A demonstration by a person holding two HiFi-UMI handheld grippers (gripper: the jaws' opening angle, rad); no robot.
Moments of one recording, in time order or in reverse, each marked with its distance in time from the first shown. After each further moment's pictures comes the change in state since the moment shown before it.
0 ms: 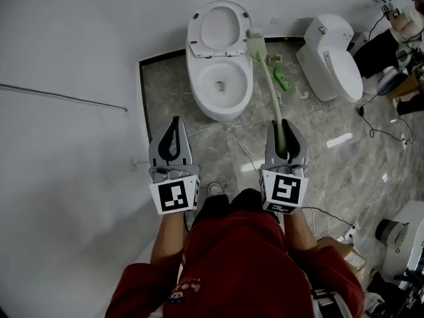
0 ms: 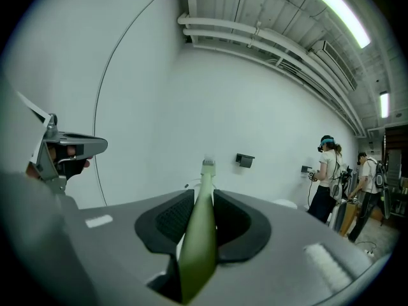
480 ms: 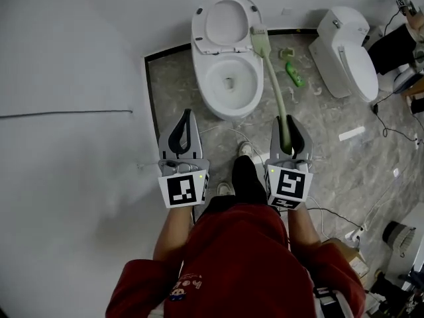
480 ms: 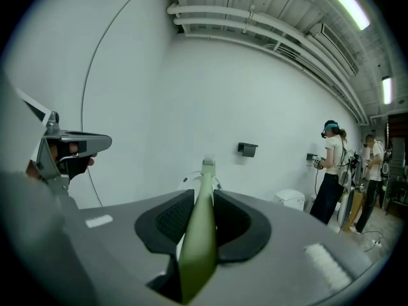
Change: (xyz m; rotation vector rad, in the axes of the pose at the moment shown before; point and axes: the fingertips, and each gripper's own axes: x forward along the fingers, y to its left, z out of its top) left arm 0.074 -0.015 -0.029 0.010 0.041 -0.043; right arm 0.071 -0.018 -0.036 0.058 0.052 0.015
